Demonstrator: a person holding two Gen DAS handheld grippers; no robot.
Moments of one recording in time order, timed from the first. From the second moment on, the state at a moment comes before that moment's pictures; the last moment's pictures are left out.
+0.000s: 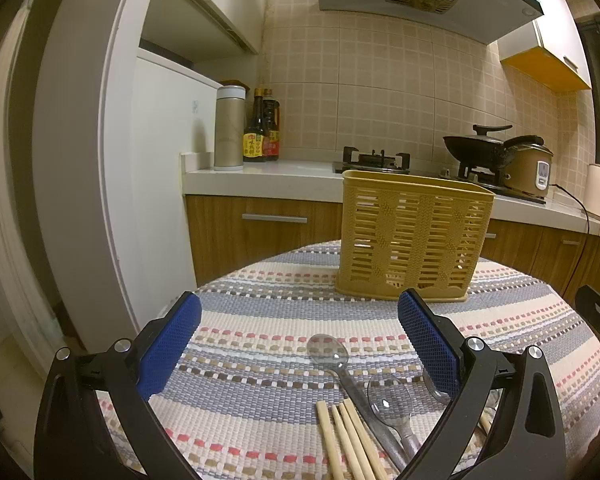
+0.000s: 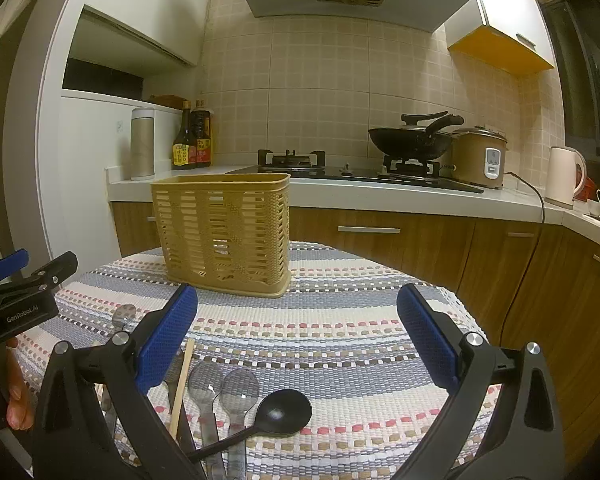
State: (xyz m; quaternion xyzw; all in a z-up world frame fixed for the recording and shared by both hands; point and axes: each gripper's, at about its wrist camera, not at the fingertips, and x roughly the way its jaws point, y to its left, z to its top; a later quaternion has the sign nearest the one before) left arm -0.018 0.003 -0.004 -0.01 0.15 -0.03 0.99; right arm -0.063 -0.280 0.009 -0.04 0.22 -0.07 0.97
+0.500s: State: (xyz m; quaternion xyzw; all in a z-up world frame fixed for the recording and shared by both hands) left arm -0.017 0.003 -0.005 -0.01 0.15 -0.03 0.99; right arm -0.064 -0.281 0.009 -0.04 0.23 -0.07 0.97
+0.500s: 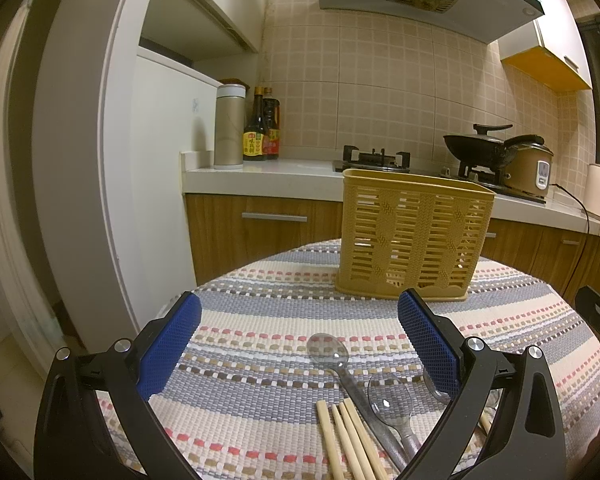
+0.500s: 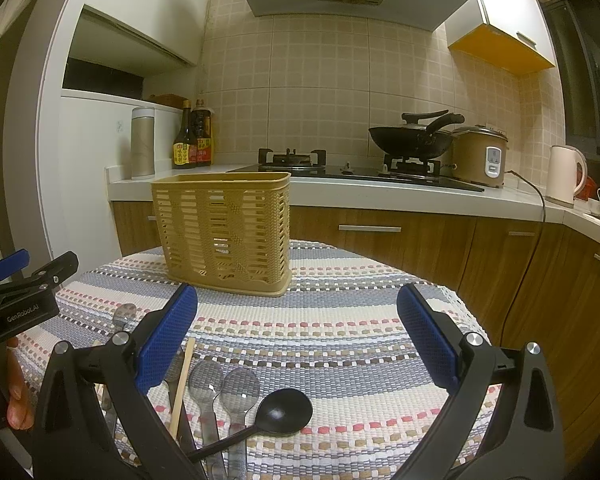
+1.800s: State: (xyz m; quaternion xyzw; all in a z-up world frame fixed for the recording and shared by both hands) left arm 0.044 0.064 -0.008 -0.10 0.36 -0.11 0.92; right arm -0.023 -0.292 -0.005 -0.04 0.40 -0.07 0.91
